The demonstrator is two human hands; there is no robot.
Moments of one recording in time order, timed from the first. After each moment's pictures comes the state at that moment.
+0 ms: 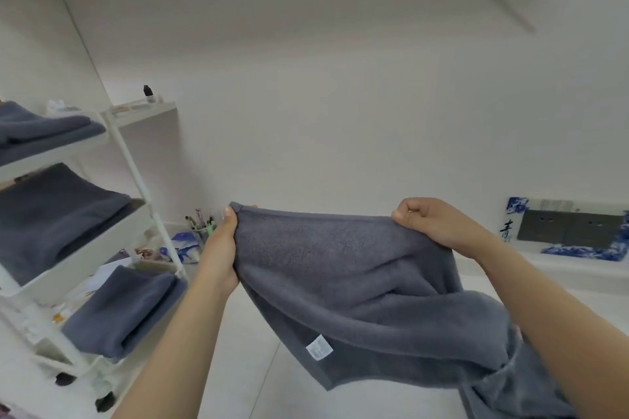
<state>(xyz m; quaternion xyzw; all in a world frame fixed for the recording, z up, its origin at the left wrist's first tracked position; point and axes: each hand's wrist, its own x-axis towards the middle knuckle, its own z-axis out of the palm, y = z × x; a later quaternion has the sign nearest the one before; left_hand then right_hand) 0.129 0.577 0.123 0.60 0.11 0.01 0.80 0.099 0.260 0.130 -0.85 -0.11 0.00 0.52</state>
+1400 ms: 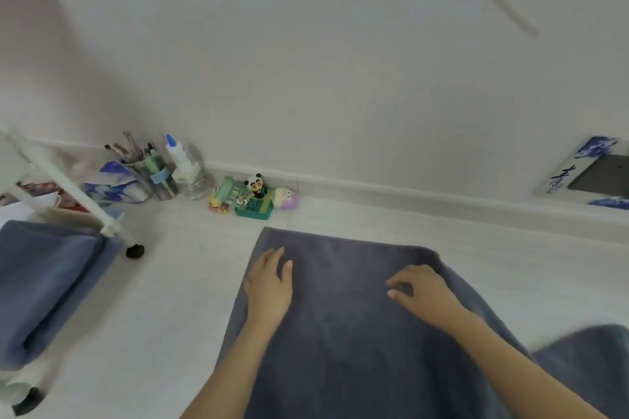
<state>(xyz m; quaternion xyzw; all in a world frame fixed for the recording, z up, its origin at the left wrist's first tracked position) 0.217 0.539 -0.134 0.94 0.03 -0.03 0.33 0.161 0.268 -0.131 -0.96 0.04 0.13 0.24</state>
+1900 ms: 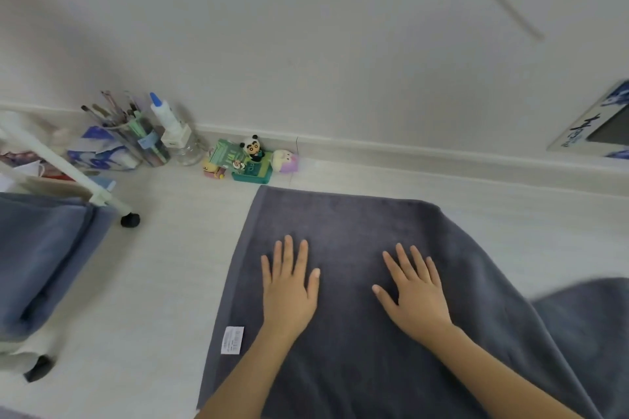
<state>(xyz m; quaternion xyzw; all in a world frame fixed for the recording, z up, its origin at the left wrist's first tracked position) 0.169 0.543 -0.190 0.98 -0.10 -0.11 0.08 0.109 0.319 -0.180 -0.99 0.06 0.13 0.03</state>
